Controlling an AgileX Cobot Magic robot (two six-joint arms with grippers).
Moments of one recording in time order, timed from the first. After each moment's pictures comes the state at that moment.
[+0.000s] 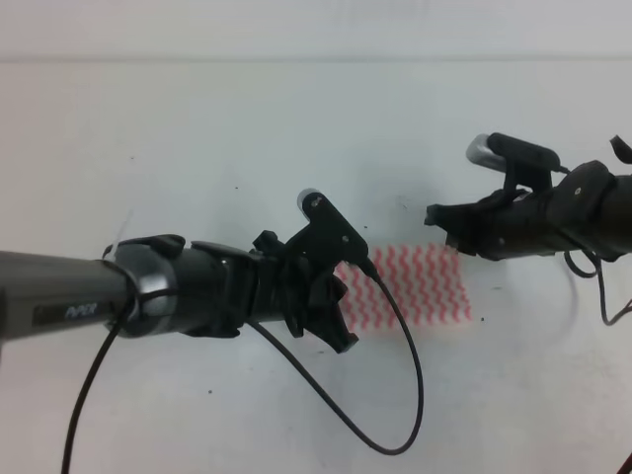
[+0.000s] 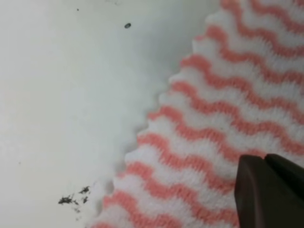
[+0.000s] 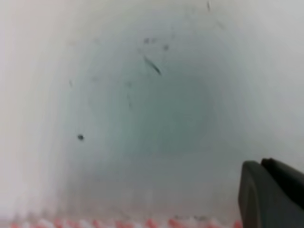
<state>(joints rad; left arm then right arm) -0.68 1.91 -1.07 -1.73 0.14 2.18 0.32 1.95 -1.18 0.76 0.24 -0.24</state>
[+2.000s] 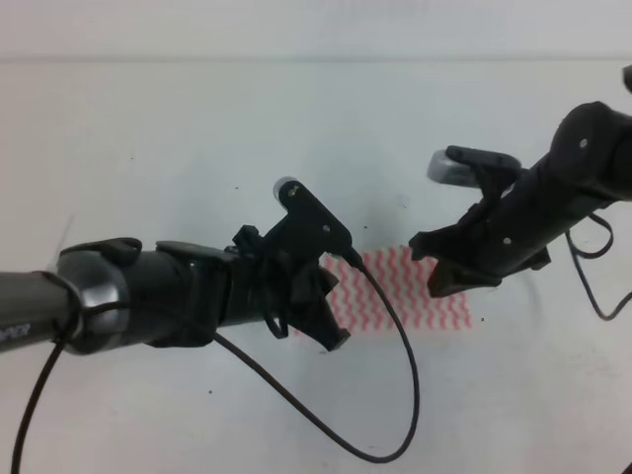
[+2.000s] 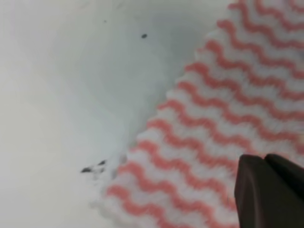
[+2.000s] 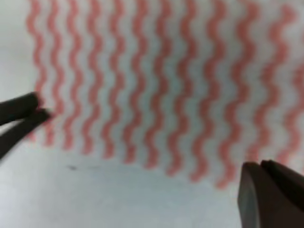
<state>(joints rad) -0.68 1.79 -0.98 -1.71 0.14 2.13 0.34 1.88 -1.30 0.47 0.82 -0.11</state>
